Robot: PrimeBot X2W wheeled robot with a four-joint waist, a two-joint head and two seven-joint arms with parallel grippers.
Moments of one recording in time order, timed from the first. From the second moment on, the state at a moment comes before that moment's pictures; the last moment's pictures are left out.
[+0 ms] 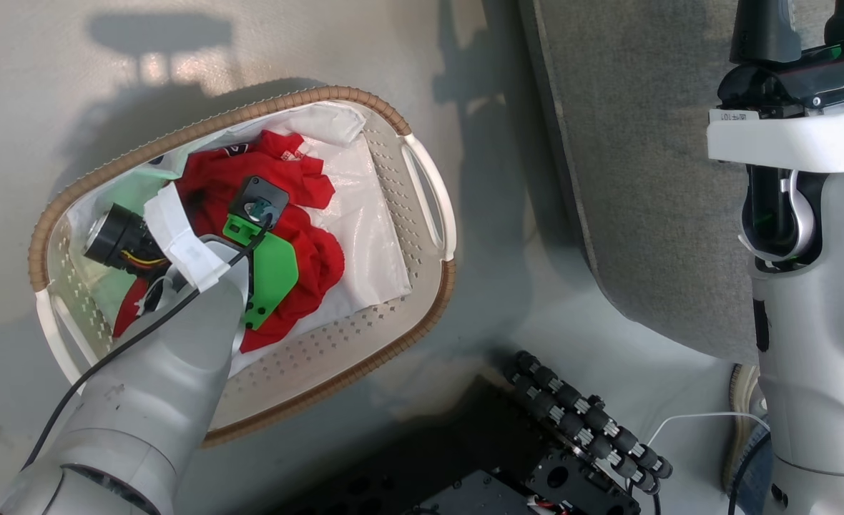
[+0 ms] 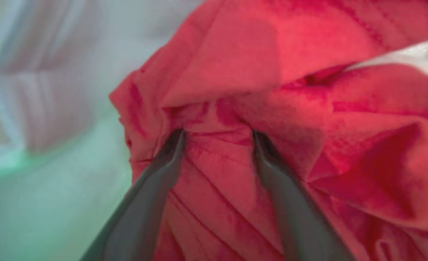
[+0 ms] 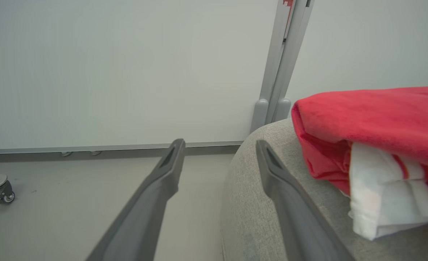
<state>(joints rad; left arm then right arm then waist) -0.97 0.10 -0.82 1.28 -0.18 0.14 0.05 -0.72 -0.05 -0.01 0.00 0.33 0.13 -0.26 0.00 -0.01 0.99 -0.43</state>
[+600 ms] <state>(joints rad) -0.87 0.06 -0.85 1.19 -0.24 0.03 -0.14 -0.67 -0.05 -0.03 0.05 0.26 0.13 -0.26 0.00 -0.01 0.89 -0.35</state>
